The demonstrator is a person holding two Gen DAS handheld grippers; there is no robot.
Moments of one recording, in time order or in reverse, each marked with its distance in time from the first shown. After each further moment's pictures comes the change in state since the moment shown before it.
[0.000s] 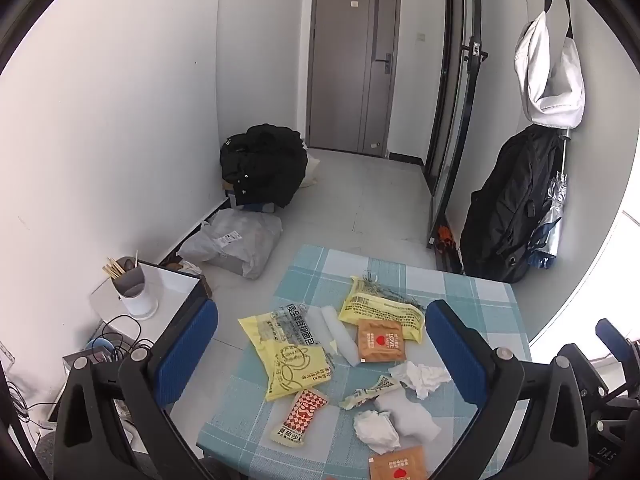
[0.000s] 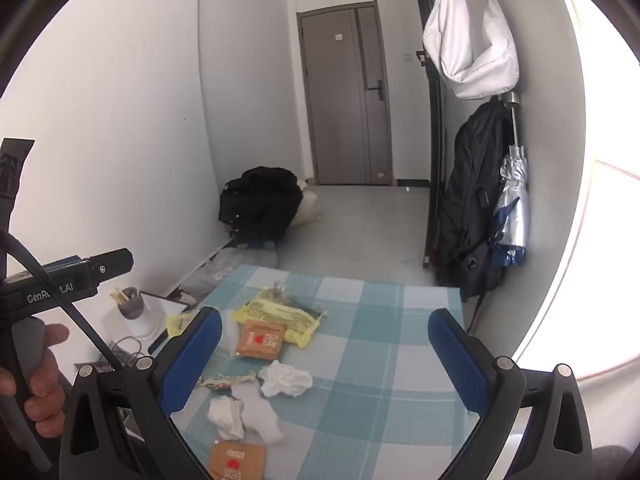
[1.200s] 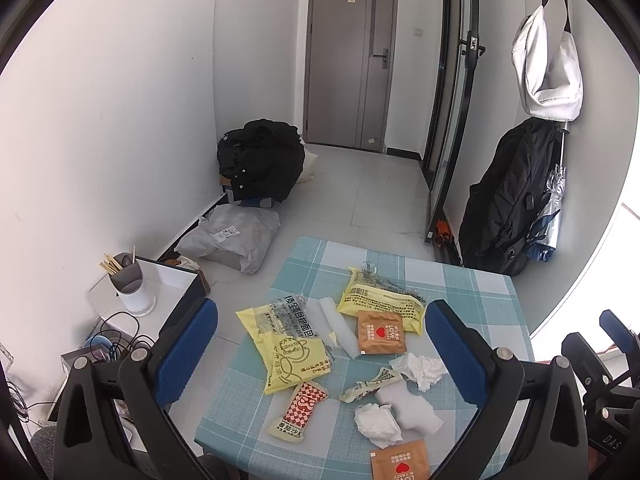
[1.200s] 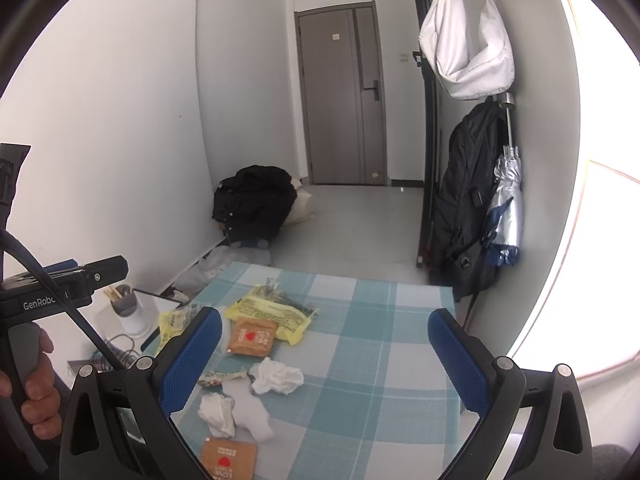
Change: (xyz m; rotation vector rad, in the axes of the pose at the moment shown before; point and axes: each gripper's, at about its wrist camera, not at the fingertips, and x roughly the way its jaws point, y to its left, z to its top) left arm 0.009 0.004 -0.005 -0.023 0.065 -0.037; right arm -0.001 -0.002 -0.001 -0.016 0.009 -0.037
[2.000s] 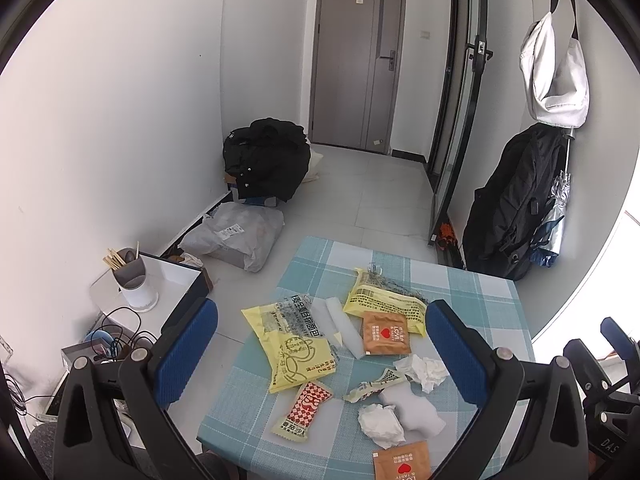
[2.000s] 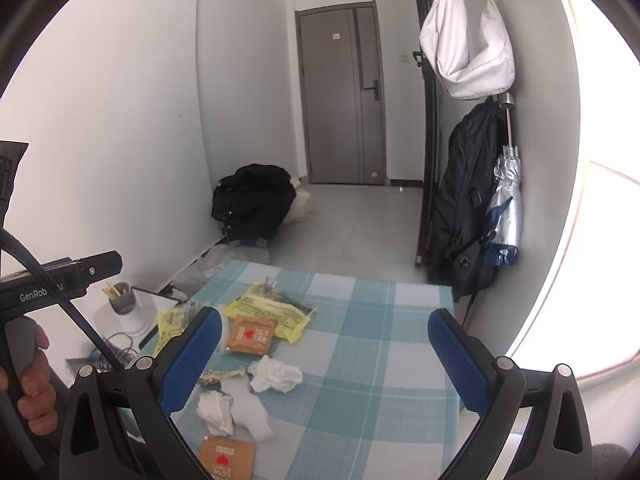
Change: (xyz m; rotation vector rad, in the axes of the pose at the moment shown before) left arm 0.001 0.003 -0.003 -0.023 -0.003 0.010; right arm 0.000 0.001 -0.001 -0.005 0.004 -0.003
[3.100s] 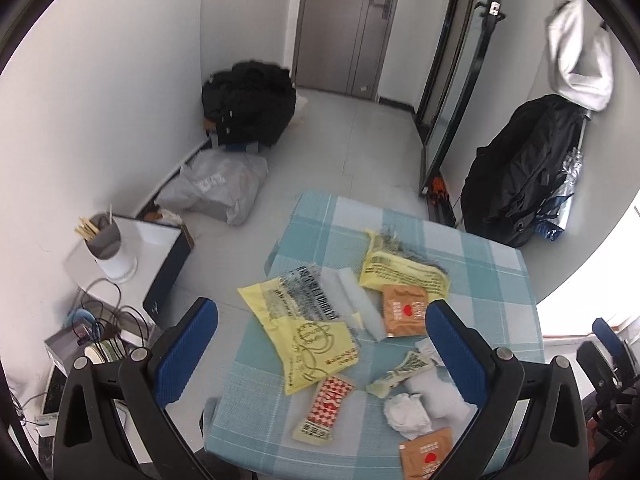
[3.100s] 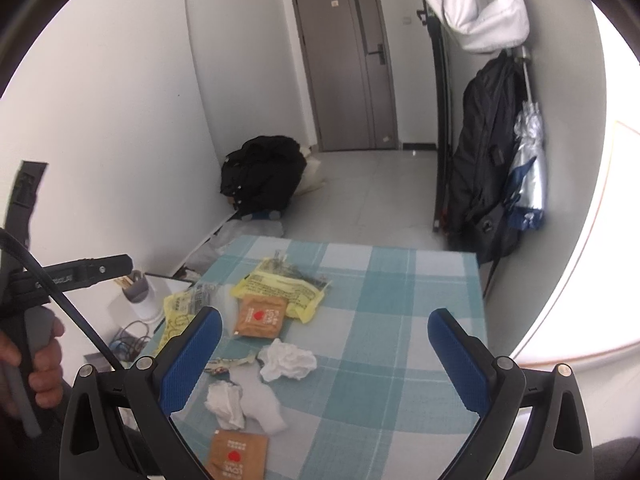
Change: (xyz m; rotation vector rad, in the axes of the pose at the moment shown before) left arm 0.073 0.046 0.017 -0.023 0.251 -0.105; right arm 0.037 -0.005 -0.003 0.064 0.133 0.078
